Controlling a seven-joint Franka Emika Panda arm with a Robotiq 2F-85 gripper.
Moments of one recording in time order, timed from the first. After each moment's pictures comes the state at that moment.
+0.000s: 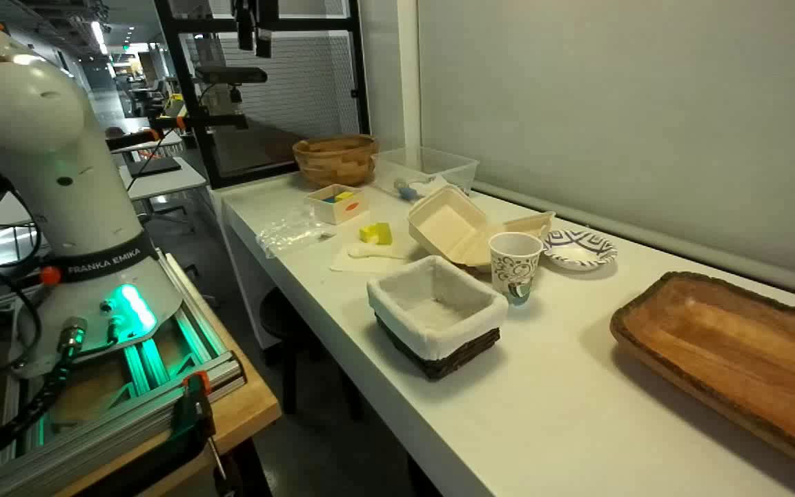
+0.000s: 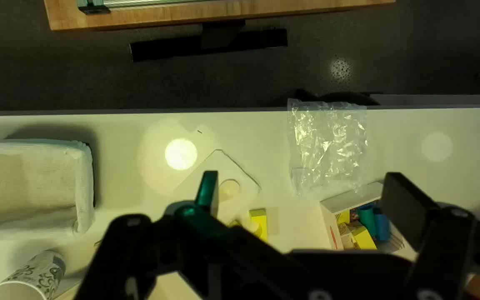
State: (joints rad) arm -0.07 -0.76 -0.15 -2.44 0.02 1.53 -0.07
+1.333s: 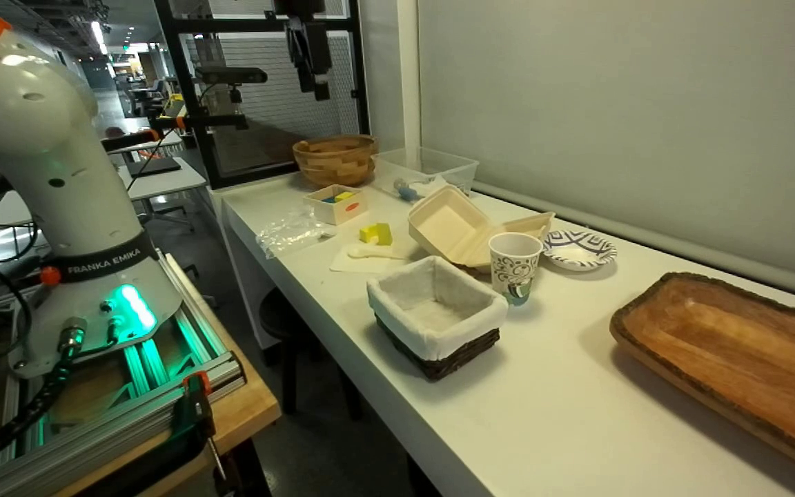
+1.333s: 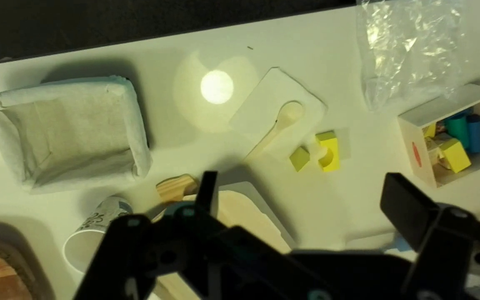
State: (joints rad) arm -0.18 -0.70 -0.18 -2.60 -0.05 1.97 -0.05
